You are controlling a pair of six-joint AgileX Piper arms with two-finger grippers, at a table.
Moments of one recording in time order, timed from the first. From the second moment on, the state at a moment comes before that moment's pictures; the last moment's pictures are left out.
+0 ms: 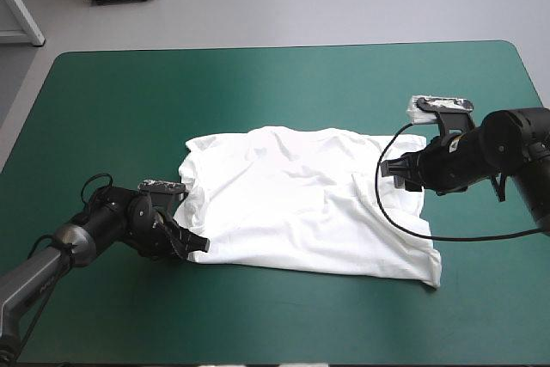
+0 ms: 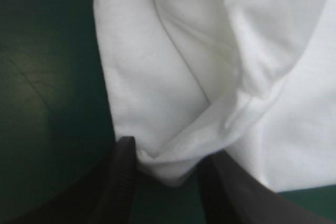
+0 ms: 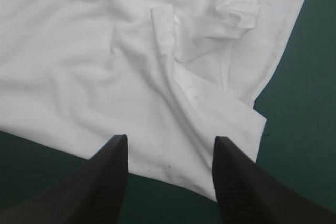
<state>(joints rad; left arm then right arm) -0.33 1.40 -0.75 -0.10 0.82 -0.10 0.22 1.27 -1.33 0.18 1.25 0.10</state>
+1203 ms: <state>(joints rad) -0.33 1.42 -0.76 -0.05 0.85 -0.11 0.22 1.22 -0.68 0.08 0.97 0.16</state>
